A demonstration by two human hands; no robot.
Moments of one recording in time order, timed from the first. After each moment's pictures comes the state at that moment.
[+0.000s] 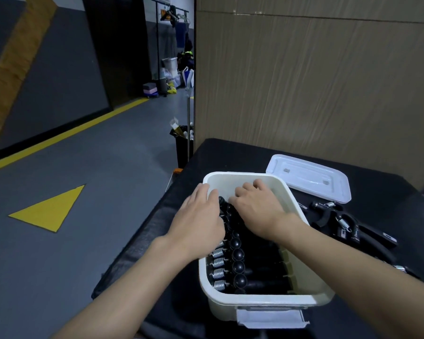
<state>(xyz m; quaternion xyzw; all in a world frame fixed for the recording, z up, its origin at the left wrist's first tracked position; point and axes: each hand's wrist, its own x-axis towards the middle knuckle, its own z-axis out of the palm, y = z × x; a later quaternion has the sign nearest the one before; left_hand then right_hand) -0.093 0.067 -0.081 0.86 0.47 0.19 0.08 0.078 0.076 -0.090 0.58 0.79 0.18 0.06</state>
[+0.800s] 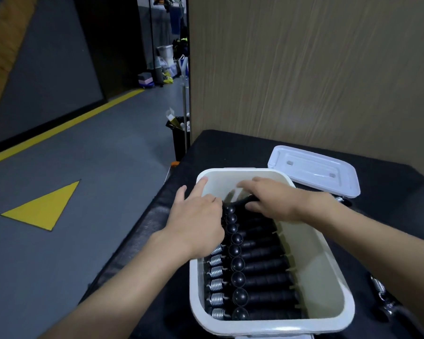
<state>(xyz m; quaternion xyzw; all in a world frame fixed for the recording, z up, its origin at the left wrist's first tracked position) -0.080 0.090 -0.079 0.88 0.47 0.02 0.05 0.121 0.106 -0.078 0.62 0.78 -0.10 0.01</state>
